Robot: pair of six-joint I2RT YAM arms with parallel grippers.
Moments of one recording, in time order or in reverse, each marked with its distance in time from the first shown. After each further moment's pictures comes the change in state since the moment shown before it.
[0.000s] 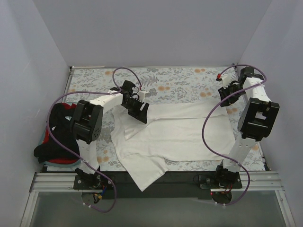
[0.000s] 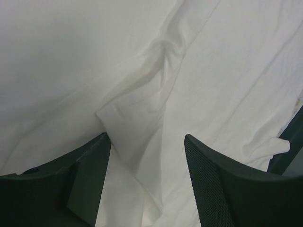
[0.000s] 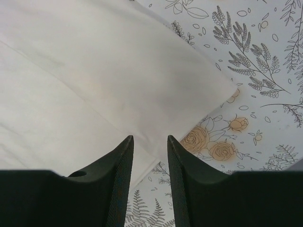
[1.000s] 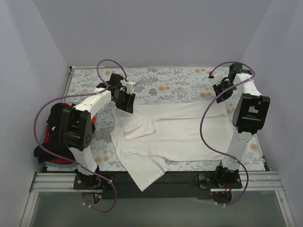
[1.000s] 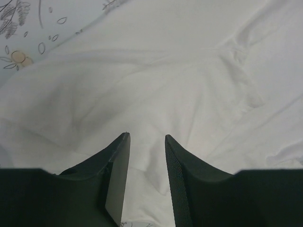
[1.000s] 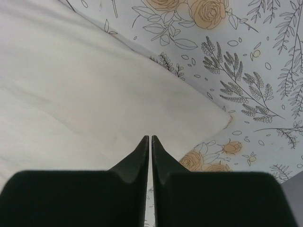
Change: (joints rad) left arm 0.078 -0.180 -0.006 -0.043 -0.216 -0.065; right arm 0.082 0.115 0.124 -0.005 0.093 0.117
